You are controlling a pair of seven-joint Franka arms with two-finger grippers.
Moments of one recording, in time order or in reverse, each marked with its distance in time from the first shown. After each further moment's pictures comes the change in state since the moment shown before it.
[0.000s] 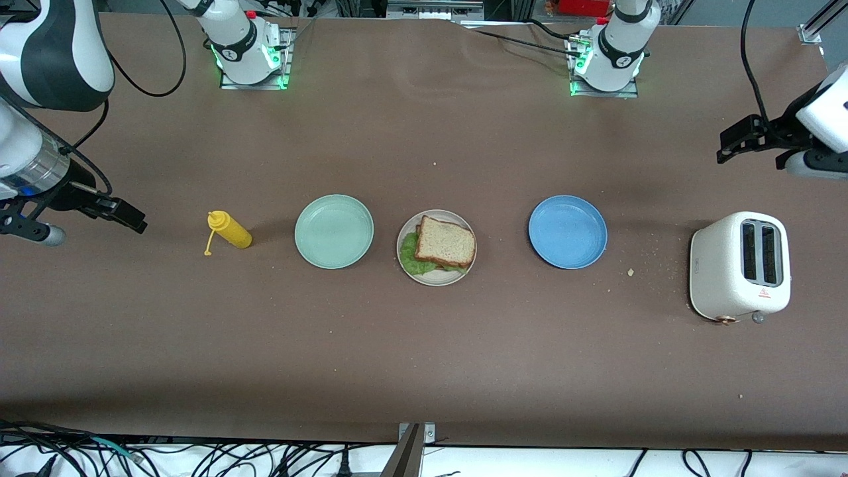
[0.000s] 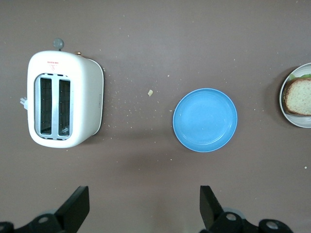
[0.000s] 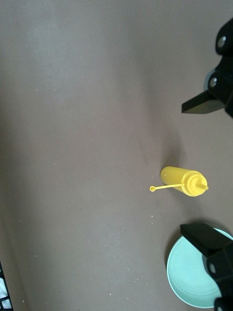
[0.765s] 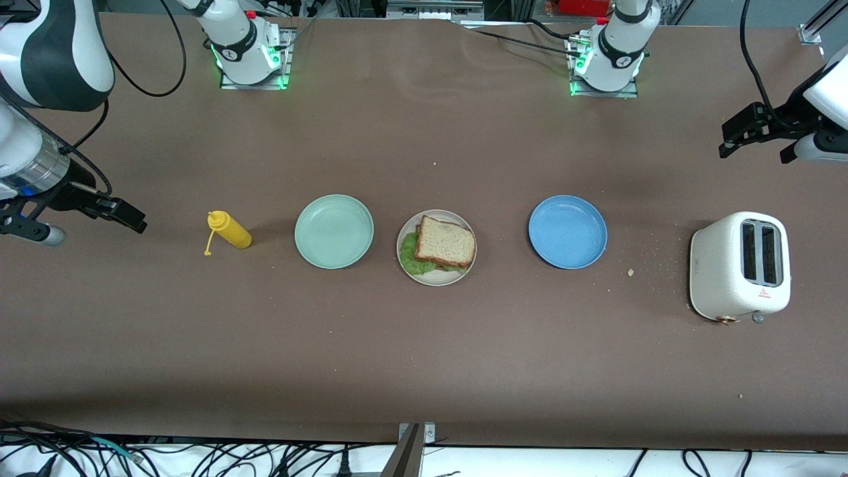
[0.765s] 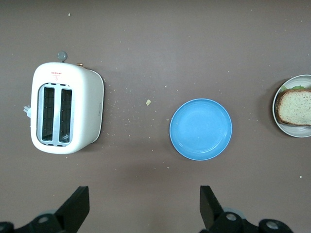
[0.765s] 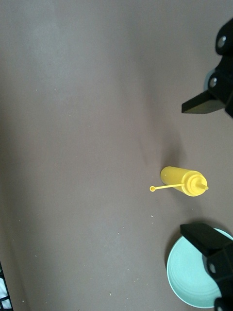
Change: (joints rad) left arm 0.016 -0.020 -0.036 0.000 0.000 0.025 -0.024; right arm 0.000 0.000 0.000 0.000 0.000 0.000 0.000
